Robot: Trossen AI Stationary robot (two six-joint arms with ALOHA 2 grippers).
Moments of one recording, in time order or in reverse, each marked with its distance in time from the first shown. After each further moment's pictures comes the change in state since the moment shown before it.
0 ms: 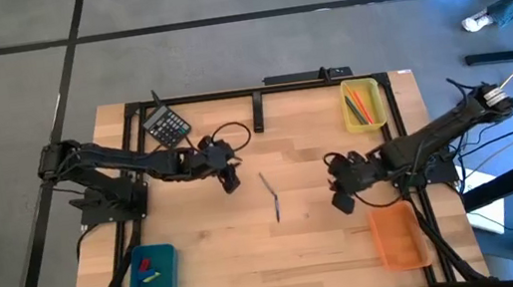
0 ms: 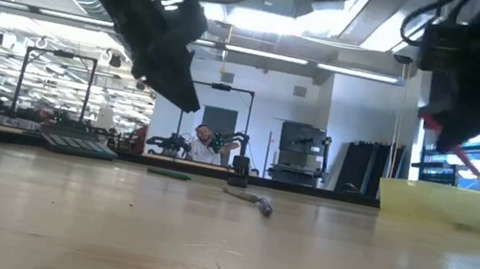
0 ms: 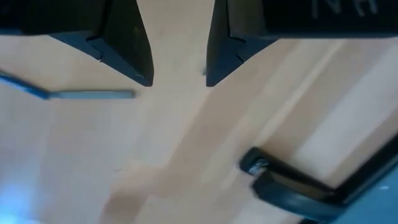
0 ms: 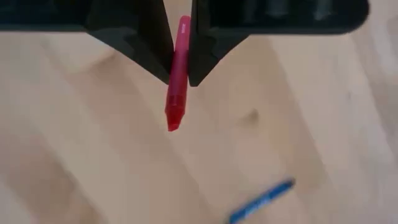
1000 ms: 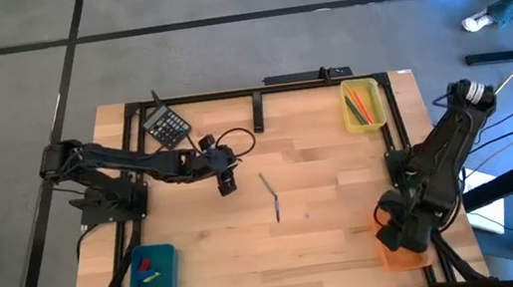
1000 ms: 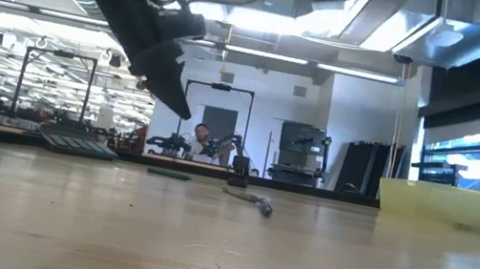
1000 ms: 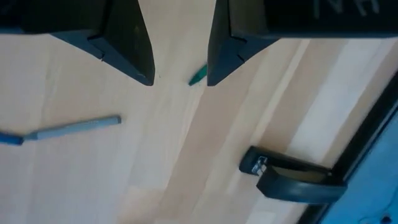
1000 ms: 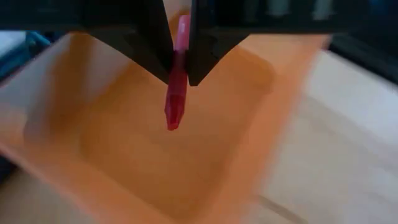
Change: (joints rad) left arm -0.002 0.022 -0.002 -0.033 -0.031 0.203; right arm 0.668 0.113 0.080 -0.320 -0.286 1.139
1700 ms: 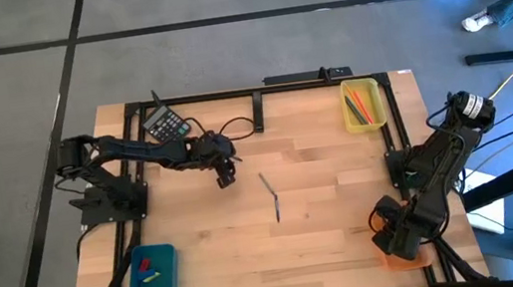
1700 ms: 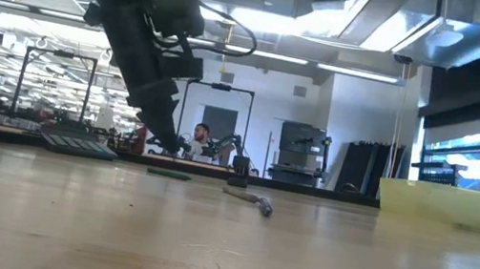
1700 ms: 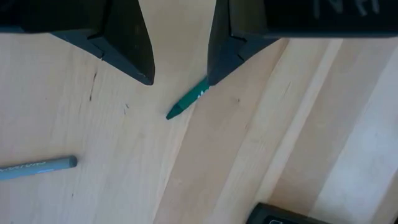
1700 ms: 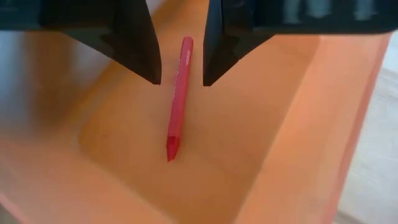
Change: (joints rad) left arm 0.175 0.115 0.000 -0.006 0.207 0.055; right arm 0.000 0.156 -0.022 0.057 -0.022 -0.010
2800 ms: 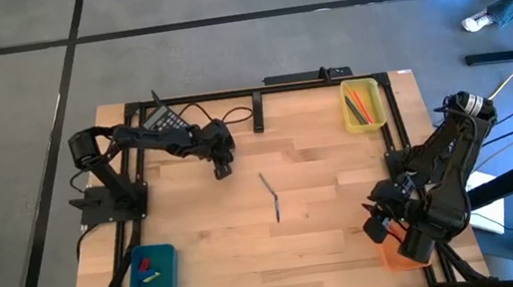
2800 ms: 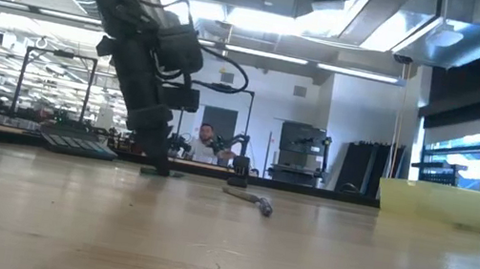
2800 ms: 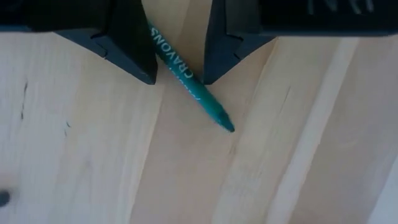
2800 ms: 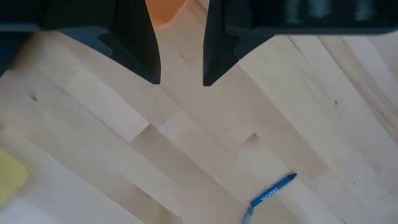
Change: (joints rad) left arm 0.192 0.166 0.007 0.020 0.217 0.149; right arm -0.005 0.002 0.383 -0.510 0.728 -0.135
